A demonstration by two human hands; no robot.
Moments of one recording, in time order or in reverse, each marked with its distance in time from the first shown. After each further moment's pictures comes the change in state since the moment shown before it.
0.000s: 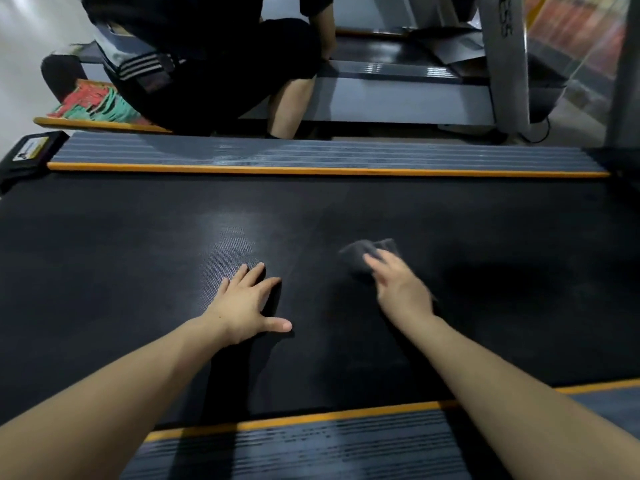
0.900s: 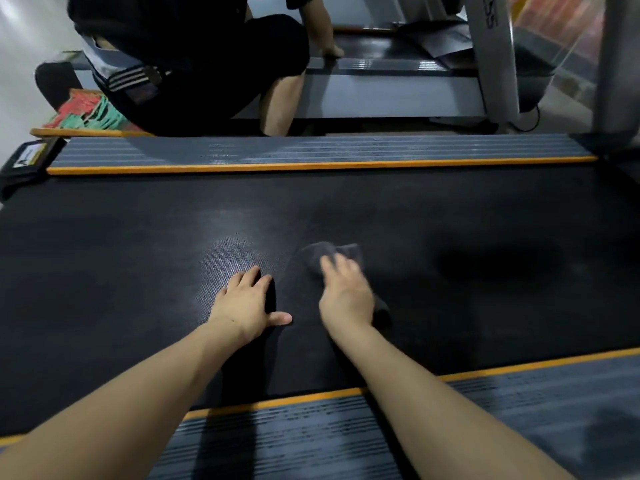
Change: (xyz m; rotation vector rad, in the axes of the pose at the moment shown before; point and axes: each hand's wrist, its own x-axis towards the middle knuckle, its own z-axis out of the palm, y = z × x) left_hand -0.023 0.022 0.005 0.108 0.100 -0.082; right_hand -0.036 -0.101 0.035 -0.037 0.019 0.125
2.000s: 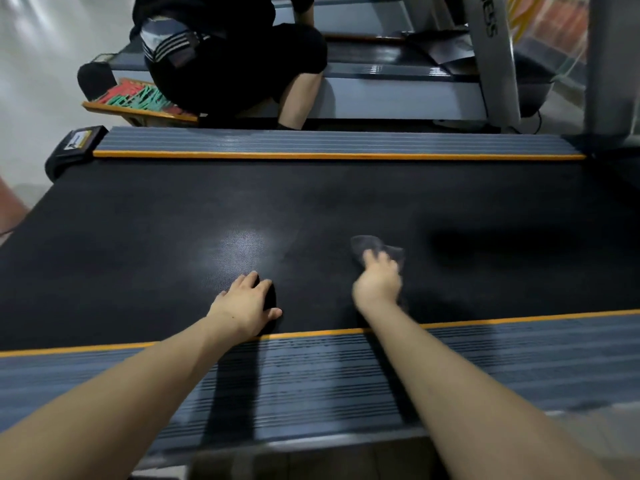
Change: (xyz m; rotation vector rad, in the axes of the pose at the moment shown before) left_hand -0.093 -0.006 0.017 0.037 -0.068 -0.005; right_hand -0.042 0.035 -0.038 -0.063 -0.087 0.277
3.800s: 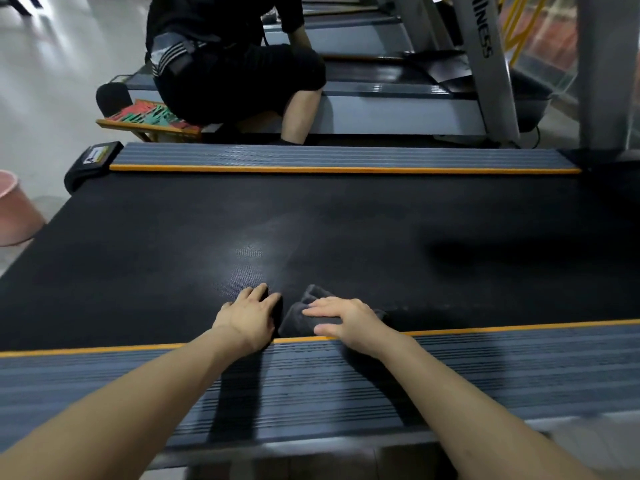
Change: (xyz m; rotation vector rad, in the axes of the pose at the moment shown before) left_hand -0.017 0.007 0.005 0.100 0.032 0.045; right_hand -0.062 0.002 -0.033 0.387 -0.542 -0.624
